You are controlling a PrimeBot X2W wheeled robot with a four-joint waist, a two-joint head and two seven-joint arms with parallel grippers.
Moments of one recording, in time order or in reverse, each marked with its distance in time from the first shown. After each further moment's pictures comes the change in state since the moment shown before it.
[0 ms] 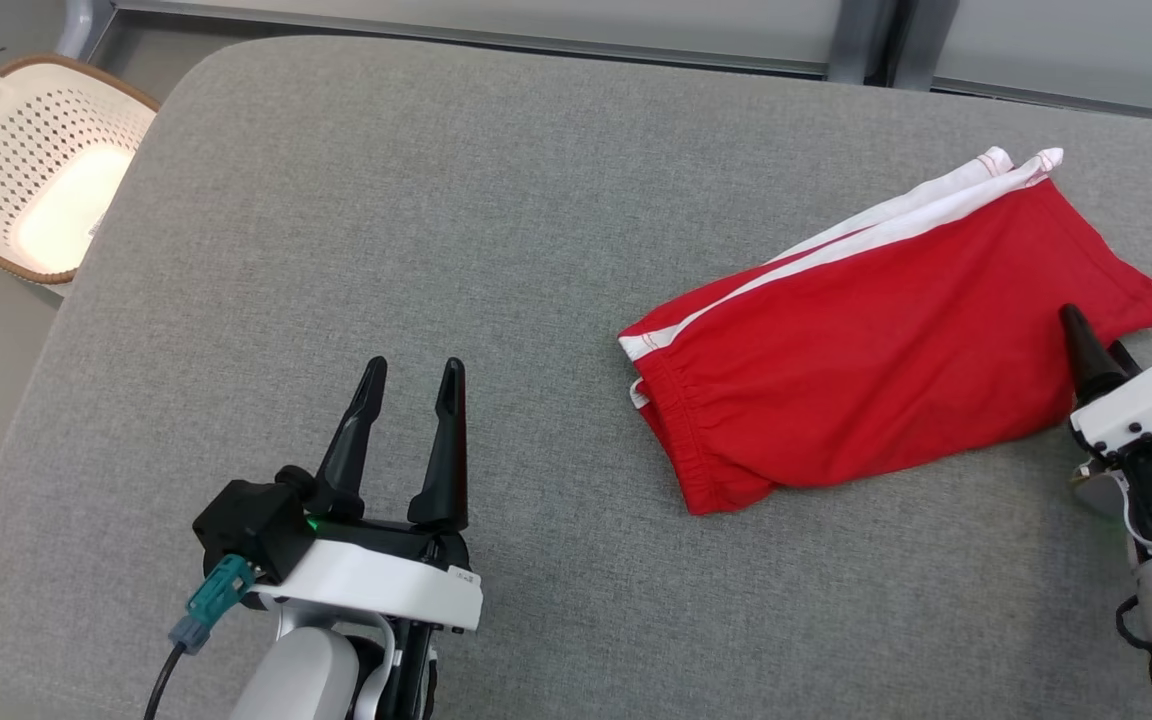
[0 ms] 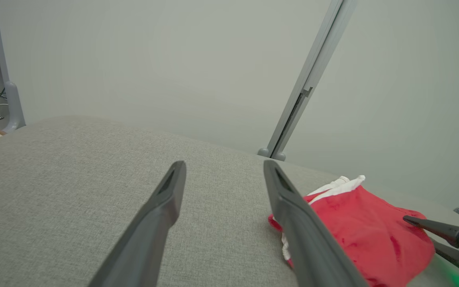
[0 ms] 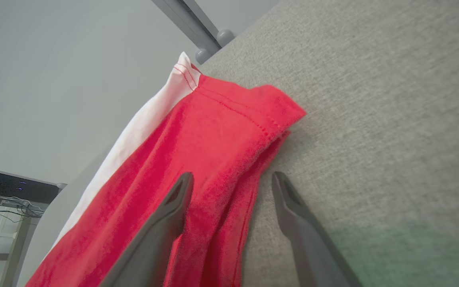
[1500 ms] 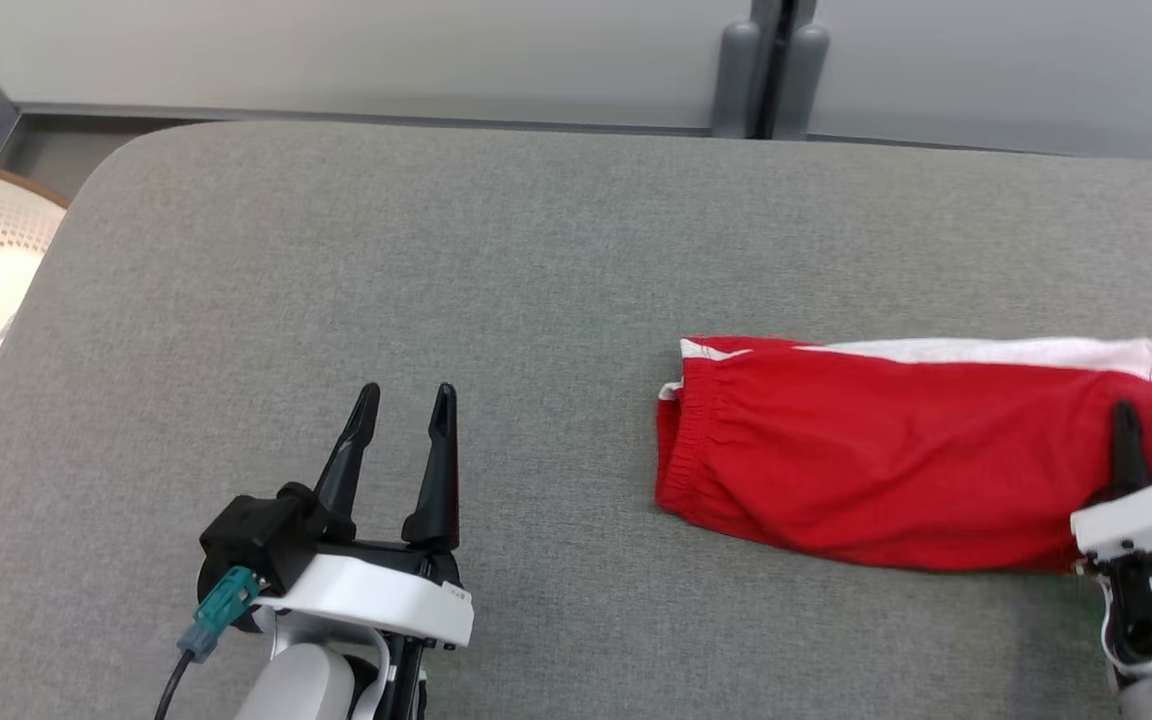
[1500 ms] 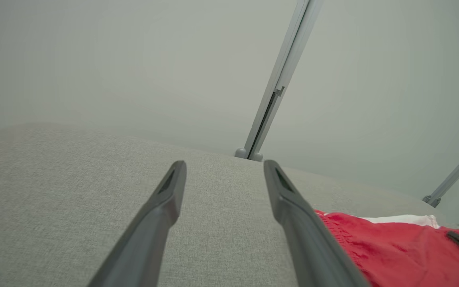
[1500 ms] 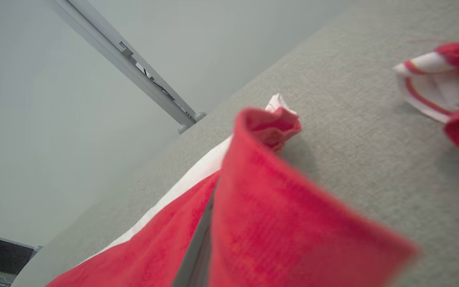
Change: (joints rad) left arm 0.006 -0.001 0.010 0.054 0.018 0.005 0.000; right arm 0.181 0.002 0.055 -0.111 0.056 0.000 -0.286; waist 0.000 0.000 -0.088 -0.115
